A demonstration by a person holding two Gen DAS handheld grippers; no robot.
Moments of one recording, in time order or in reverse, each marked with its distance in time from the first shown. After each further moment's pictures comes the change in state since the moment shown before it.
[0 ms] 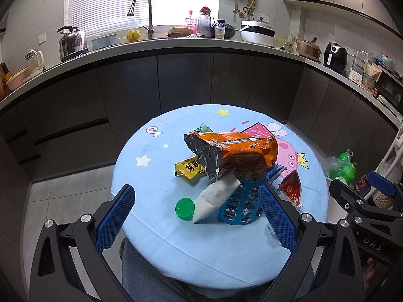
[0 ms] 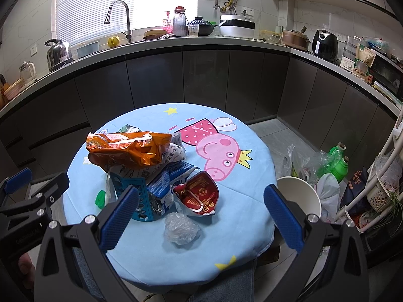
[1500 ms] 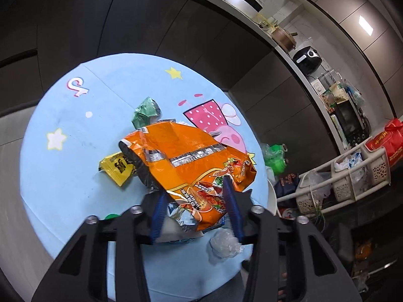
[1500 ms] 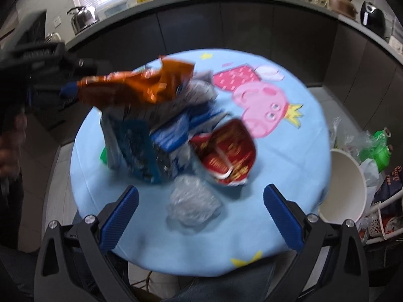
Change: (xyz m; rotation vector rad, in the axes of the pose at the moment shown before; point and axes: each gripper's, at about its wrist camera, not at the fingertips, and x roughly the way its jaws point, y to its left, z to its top) left arm 0.142 0.031 0.061 -0.239 0.361 -0.523; right arm 0.100 -0.001 -0.043 -0.082 0.270 0.258
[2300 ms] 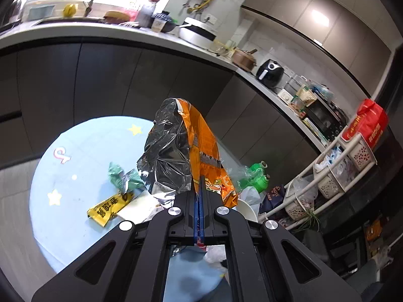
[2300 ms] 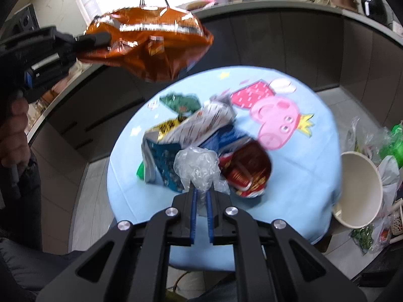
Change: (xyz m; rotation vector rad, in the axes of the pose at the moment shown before) left arm -0.083 -0.086 0.009 0.217 -0.221 -0.070; right arm -0.054 -0.015 0.006 0.065 -0.121 0.150
